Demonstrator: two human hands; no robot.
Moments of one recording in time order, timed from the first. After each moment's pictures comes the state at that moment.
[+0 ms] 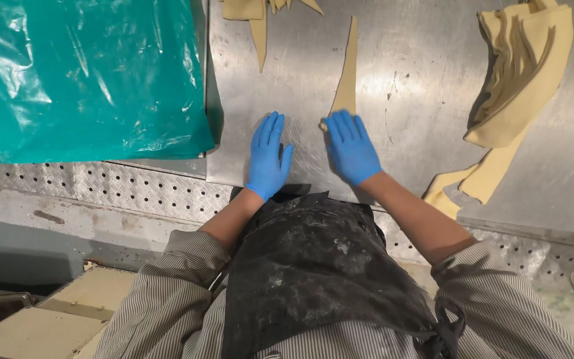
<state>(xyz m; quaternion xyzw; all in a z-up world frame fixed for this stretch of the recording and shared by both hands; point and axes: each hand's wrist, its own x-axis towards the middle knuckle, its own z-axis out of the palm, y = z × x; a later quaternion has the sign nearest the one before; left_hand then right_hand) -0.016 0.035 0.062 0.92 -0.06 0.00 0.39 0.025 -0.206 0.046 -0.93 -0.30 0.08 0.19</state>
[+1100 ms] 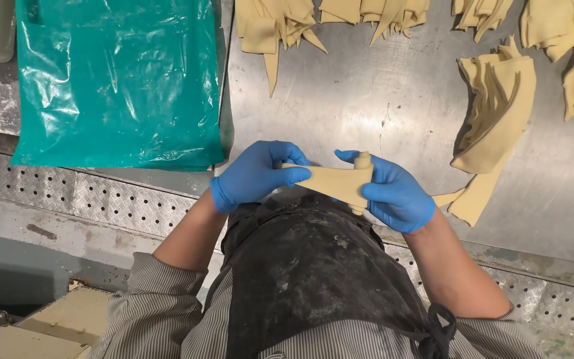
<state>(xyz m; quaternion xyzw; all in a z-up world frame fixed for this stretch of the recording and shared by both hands) 0.034 0.055 0.254 0.69 -0.05 -0.32 0.65 0.020 -0.241 0.223 -0.34 0.06 0.43 0.84</state>
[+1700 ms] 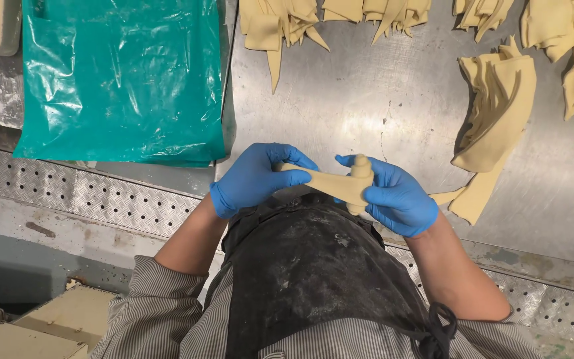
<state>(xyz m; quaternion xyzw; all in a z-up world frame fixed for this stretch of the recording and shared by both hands) 0.015 0.054 0.270 0.72 -0.05 -0.29 0.63 0.009 -0.234 0.242 -0.34 0.07 0.43 0.83</state>
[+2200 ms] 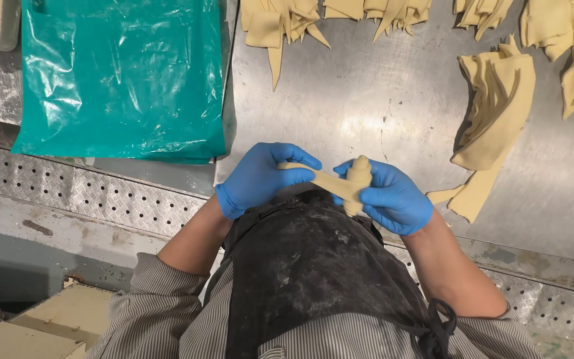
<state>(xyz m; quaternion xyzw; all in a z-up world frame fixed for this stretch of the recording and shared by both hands) 0.007 0.051 0.272 0.71 0.00 -0.29 0.65 -0.006 -0.247 0.208 -0.34 0.05 0.43 0.83</state>
